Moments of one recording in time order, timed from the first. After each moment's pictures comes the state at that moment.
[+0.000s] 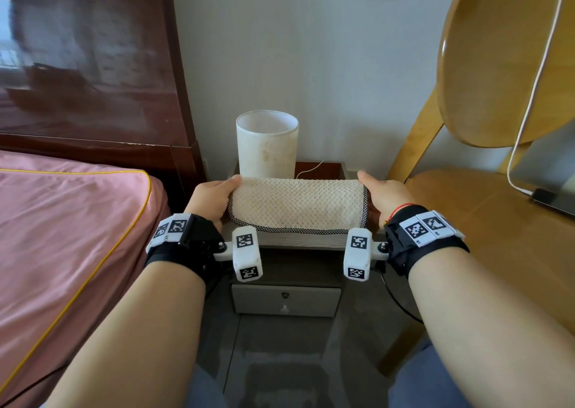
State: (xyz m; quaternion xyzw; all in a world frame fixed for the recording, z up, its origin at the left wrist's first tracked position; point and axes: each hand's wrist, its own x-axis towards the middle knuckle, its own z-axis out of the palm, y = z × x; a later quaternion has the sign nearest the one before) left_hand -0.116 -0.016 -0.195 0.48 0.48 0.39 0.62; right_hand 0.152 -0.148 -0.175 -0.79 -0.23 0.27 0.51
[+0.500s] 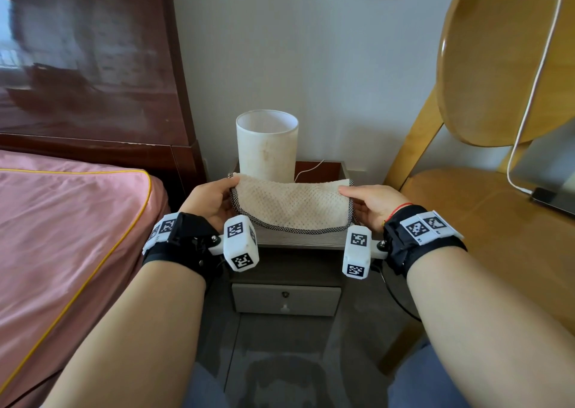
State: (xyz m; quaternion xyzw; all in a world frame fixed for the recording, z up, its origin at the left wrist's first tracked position) left_hand -0.114 -0.031 -0.177 0.38 0.44 0.34 0.74; right_hand 0.148 -0.140 -0.191 -0.62 -0.21 0.47 0.59
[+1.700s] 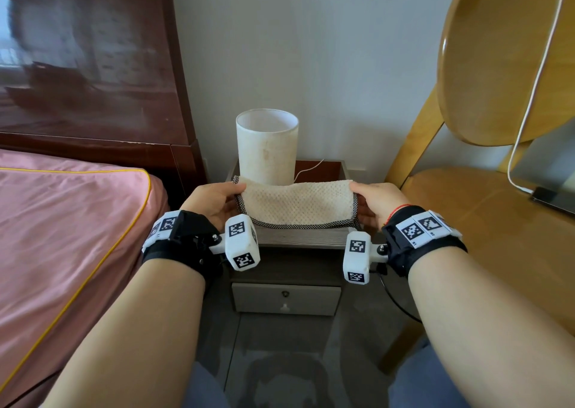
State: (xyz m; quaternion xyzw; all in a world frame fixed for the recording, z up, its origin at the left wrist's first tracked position) left_hand -0.114 -0.032 -0.178 0.38 0.46 0.32 0.74; right_hand 0.158 -0.139 -0.199 -0.70 -0.22 0.39 0.55
